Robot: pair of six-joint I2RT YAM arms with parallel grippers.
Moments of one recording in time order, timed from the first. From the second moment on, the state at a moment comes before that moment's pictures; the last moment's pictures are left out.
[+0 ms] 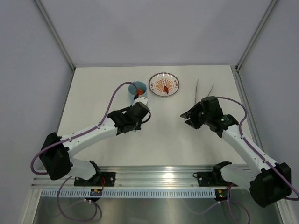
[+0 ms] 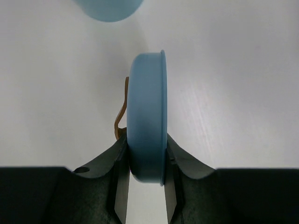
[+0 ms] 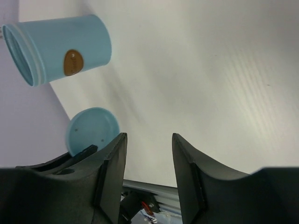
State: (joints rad) left arm -0.87 1.38 1.04 -0.61 -0.41 -0.41; right arm 0.37 1.08 0.81 -0.48 -0.13 1.18
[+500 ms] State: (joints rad) left arm -1.03 1.71 1.27 -1.00 -0.81 -0.52; right arm 0.36 1.09 0.81 -0.57 -0.07 1.10
